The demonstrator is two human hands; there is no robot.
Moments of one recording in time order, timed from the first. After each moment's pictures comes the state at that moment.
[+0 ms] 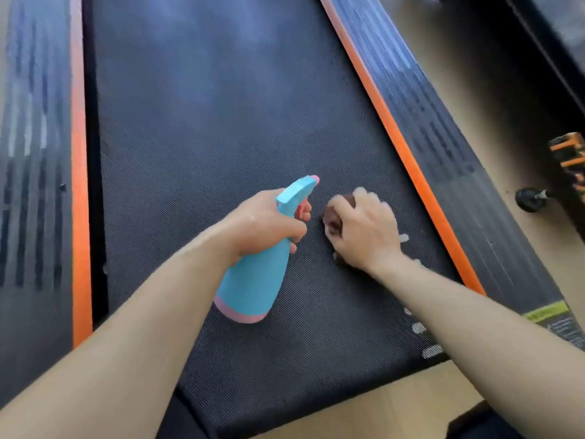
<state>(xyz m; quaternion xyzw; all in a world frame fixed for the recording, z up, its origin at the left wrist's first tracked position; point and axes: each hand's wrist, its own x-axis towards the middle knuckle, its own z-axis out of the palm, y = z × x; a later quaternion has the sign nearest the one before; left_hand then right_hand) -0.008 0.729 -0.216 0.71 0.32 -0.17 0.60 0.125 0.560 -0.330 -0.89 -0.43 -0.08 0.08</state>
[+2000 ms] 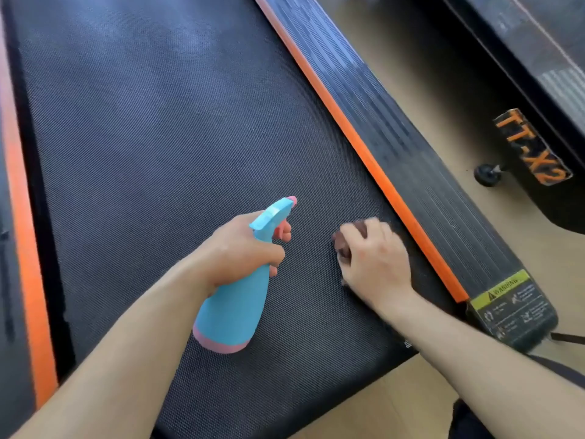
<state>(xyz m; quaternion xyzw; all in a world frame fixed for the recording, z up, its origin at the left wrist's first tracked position) -0.003 0.714 -0.210 0.74 0.29 -0.24 0.56 0.092 0.489 -0.315 -0.95 -0.30 -0.05 0.07</state>
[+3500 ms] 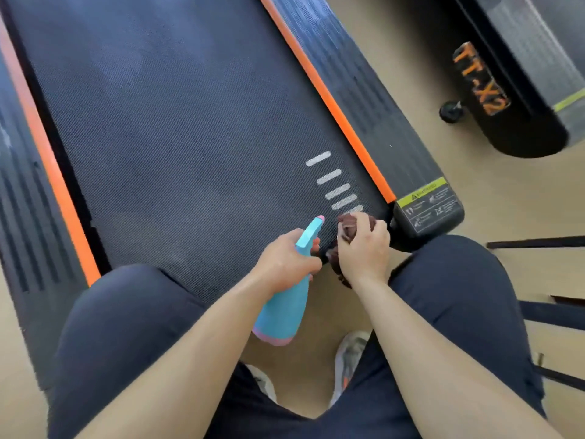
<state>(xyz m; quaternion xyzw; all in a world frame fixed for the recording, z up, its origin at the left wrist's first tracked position) -0.099 0.543 -0.197 0.72 0.31 -0.29 0.55 -0.029 0.388 -0.291 -0.97 -0.02 0.08 0.22</state>
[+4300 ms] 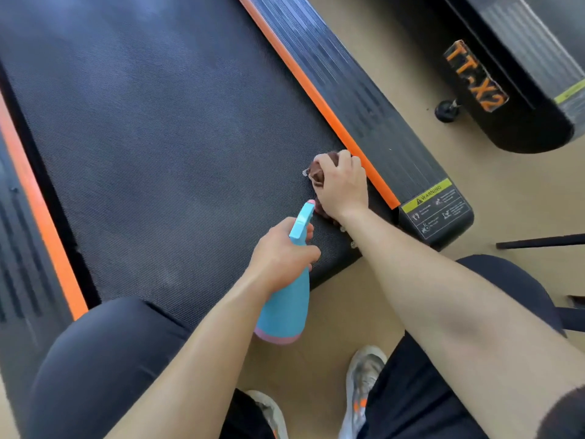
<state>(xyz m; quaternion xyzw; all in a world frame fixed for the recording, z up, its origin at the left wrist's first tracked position) -0.075 0.552 -0.188 0.73 0.34 -0.25 0.54 0.092 0.459 -0.311 -0.97 -0.22 0.01 0.11</state>
